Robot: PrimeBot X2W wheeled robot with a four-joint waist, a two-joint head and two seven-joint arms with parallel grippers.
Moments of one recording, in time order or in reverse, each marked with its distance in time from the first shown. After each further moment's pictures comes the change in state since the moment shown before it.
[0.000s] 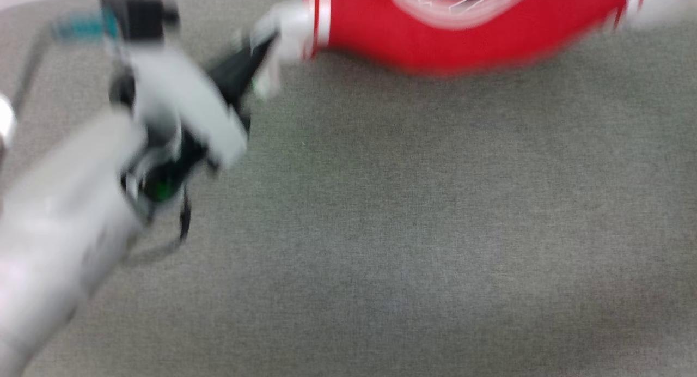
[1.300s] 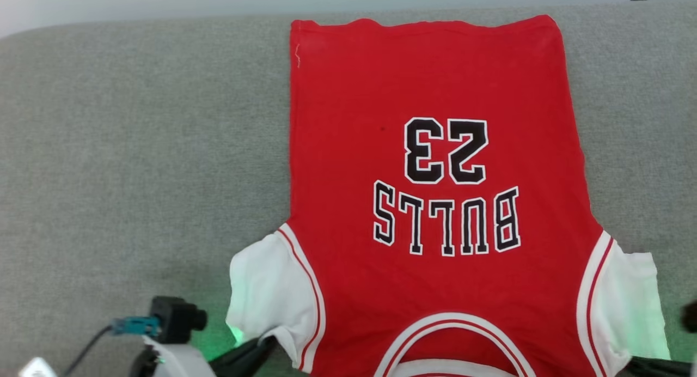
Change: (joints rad) left arm 0.660 0.303 -0.175 -0.482 0.038 0.083 -0.135; right arm 0.925 -0.390 -0.047 -0.693 0.168 0.000 0.334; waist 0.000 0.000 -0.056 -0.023
